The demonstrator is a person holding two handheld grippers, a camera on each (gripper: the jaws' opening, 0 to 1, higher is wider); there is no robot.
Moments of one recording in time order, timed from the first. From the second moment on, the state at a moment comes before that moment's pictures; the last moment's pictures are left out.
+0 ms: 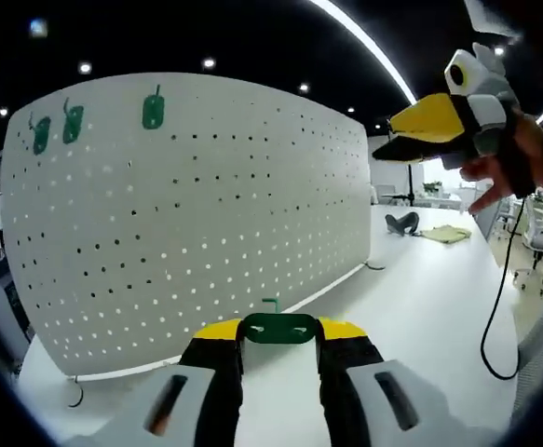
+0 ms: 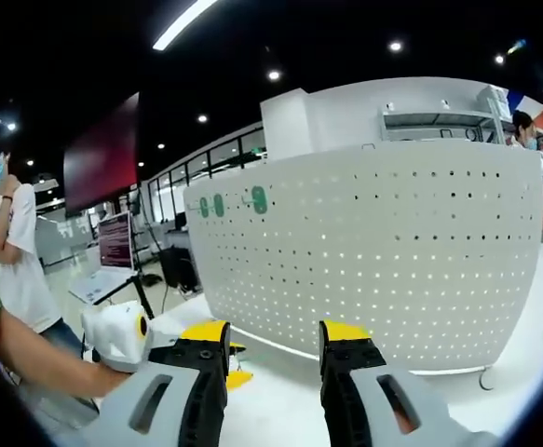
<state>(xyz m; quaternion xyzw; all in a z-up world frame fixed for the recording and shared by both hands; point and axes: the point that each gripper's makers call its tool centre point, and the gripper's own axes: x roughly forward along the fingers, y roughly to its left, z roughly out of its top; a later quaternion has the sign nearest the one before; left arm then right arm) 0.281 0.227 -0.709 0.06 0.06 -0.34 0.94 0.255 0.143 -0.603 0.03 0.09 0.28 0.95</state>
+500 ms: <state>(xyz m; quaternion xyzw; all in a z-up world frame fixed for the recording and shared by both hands) 0.216 0.250 -0.611 0.07 -0.03 -0.35 0.93 0.221 0.179 -0.556 0.08 0.10 0.37 0.92</state>
